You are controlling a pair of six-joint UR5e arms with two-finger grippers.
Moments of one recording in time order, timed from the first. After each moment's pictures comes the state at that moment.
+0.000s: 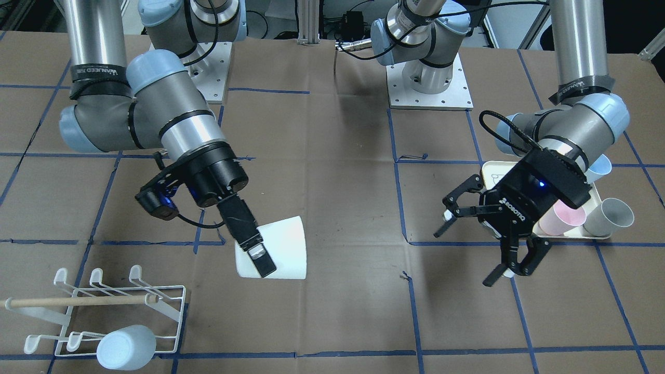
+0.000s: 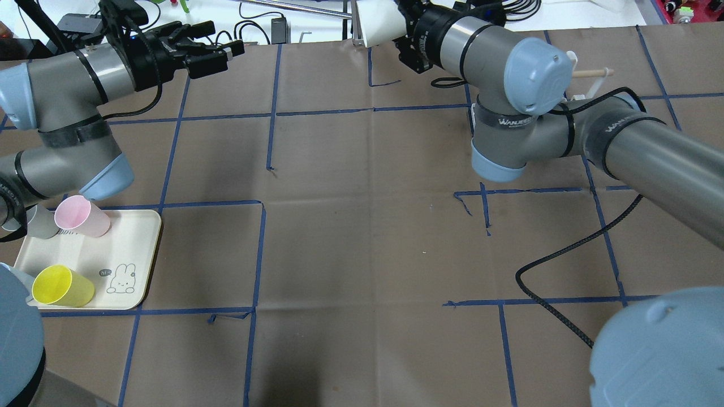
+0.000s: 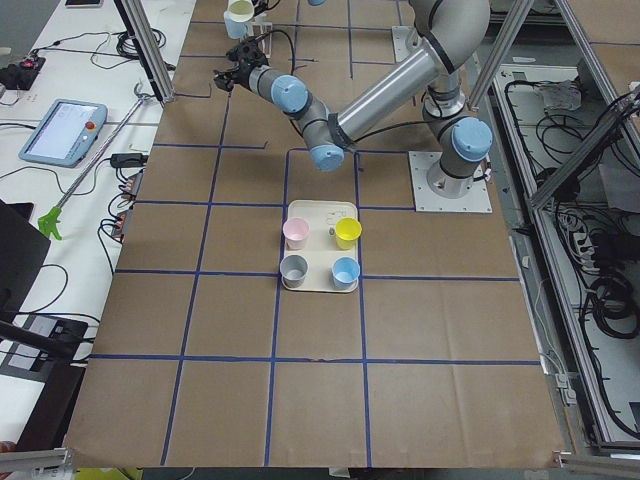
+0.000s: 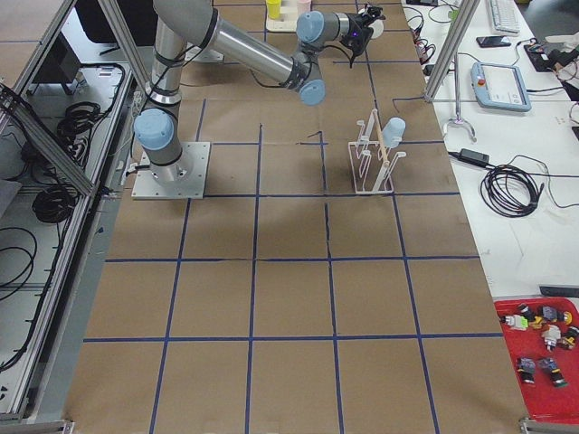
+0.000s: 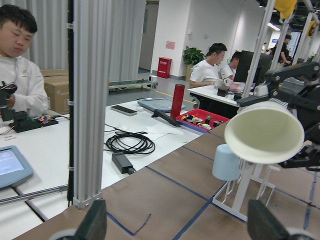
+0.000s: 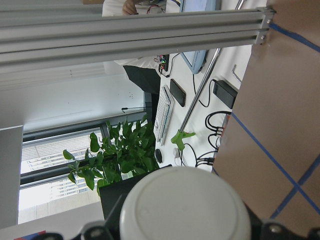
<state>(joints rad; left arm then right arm) -1.26 -1.94 -1.84 0.00 0.60 0.39 1.64 -1.16 1.77 -3.40 -1.12 1.43</state>
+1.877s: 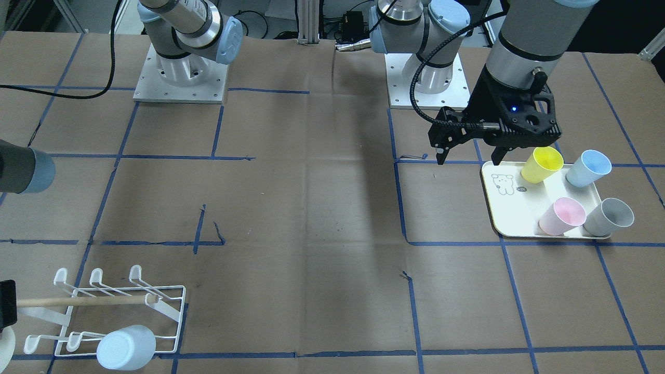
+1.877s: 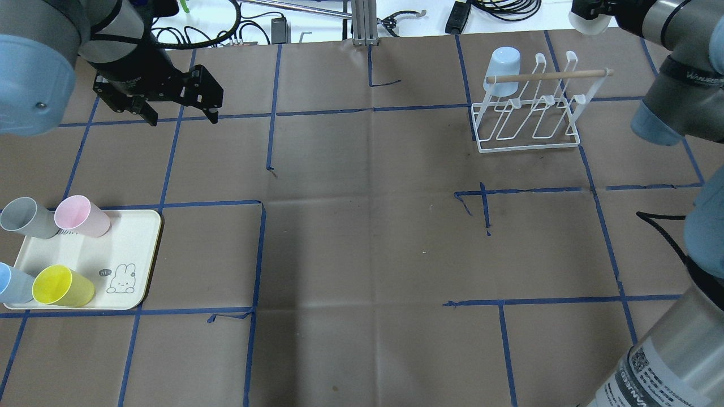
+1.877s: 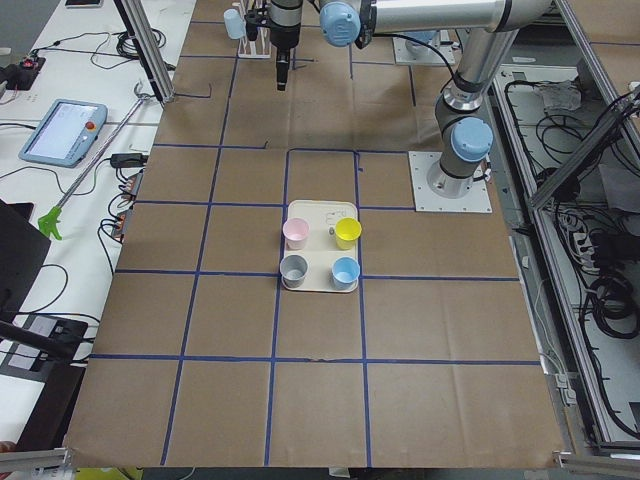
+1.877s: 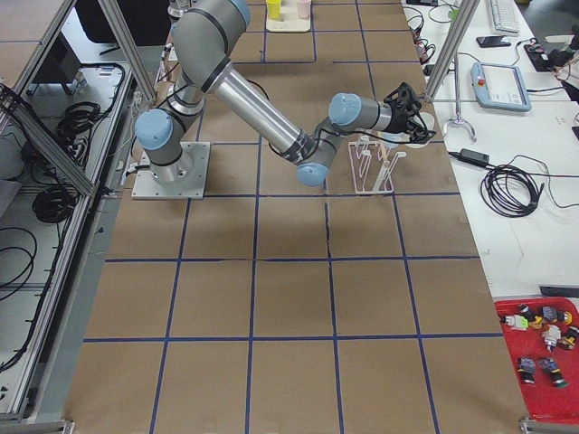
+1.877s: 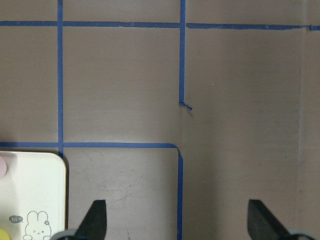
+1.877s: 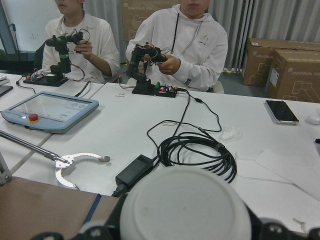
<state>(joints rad) -1.54 -1.59 -1.59 -1.43 1.58 0.04 1.16 -1.01 1.64 -3.27 -1.00 -0.30</state>
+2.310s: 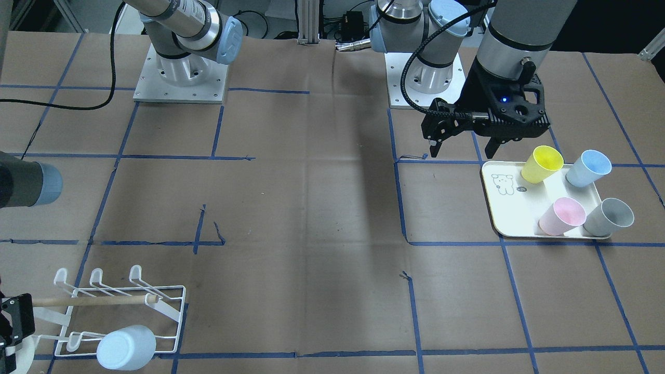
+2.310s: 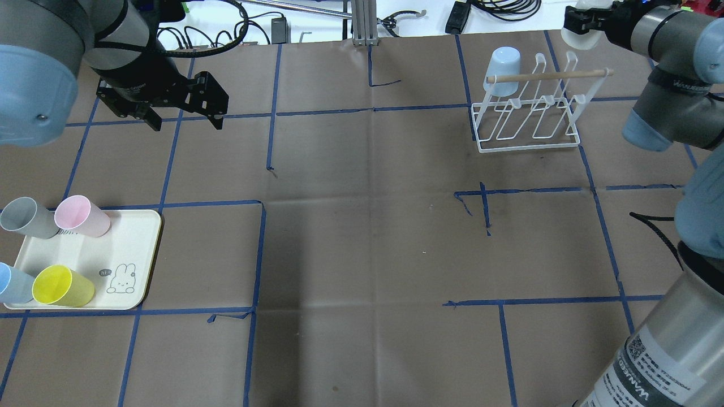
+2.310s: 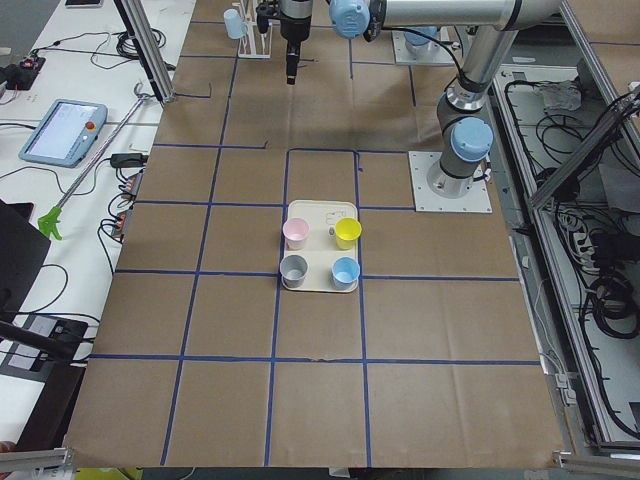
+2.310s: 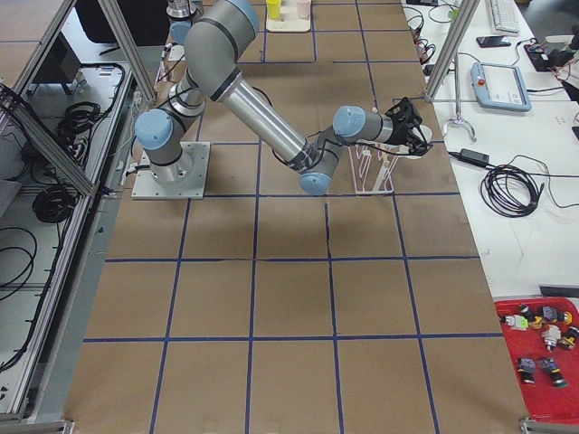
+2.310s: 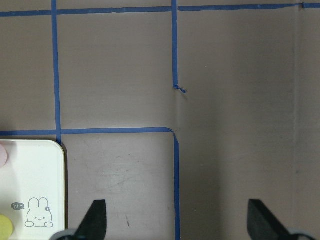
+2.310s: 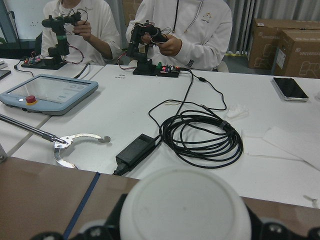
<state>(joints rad) -1.55 -1.58 -1.60 -1.43 1.58 0.04 1.16 -0.96 1.65 -3.27 -1.00 -0.30</state>
